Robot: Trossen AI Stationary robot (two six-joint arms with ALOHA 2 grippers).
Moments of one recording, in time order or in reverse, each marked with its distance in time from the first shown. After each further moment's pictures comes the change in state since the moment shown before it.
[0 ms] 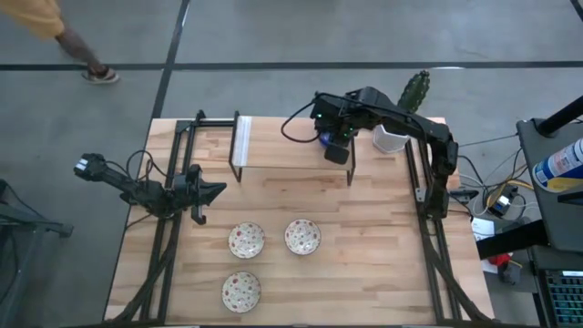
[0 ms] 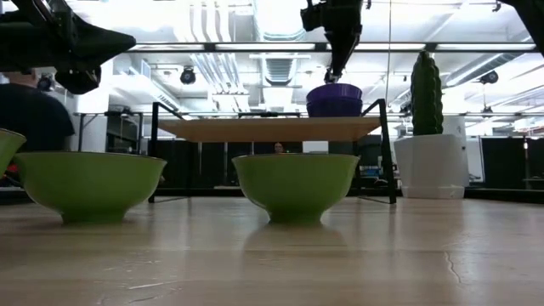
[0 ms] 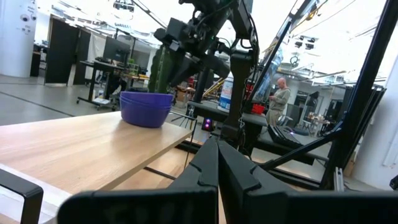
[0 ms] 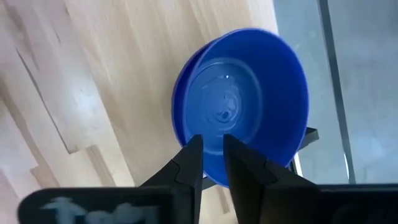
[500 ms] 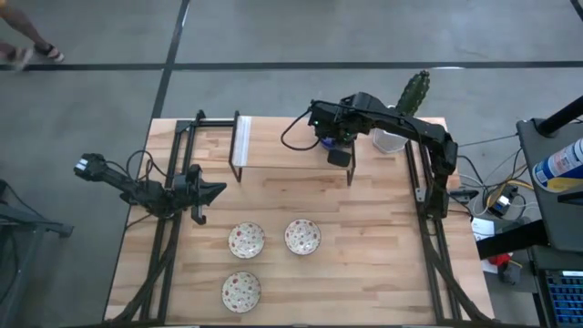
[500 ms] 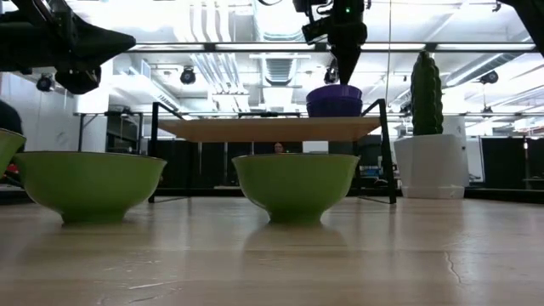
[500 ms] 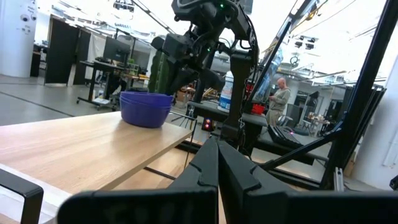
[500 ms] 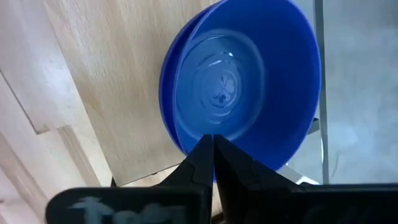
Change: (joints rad) left arm 0.000 0.000 0.000 0.000 0.000 0.000; right arm 0.003 0.003 -0.089 0.000 0.063 -0.039
